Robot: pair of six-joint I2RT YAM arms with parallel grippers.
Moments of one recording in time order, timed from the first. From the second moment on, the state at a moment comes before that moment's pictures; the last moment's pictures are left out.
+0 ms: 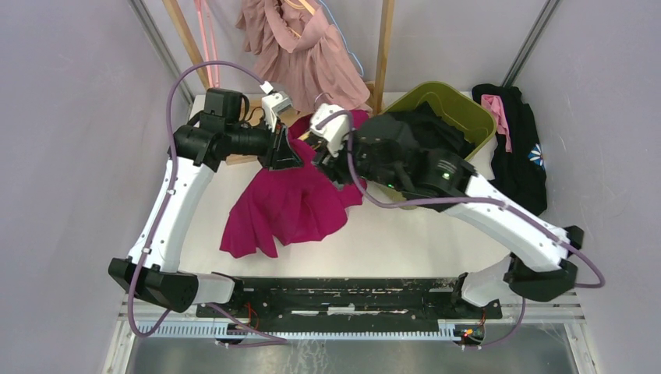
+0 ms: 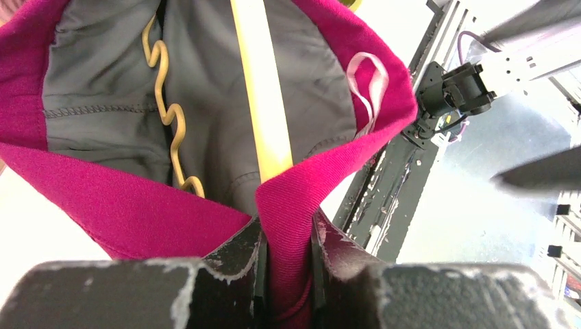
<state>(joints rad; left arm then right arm) -0.28 1.33 1.59 -1.01 0.81 0.20 1.09 1.48 1.83 -0.73 0.16 -0.15</state>
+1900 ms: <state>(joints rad) -0.28 1.23 1.60 -1.26 0.91 0.47 0.83 1.46 1.65 -0.81 -0.04 -0.68</state>
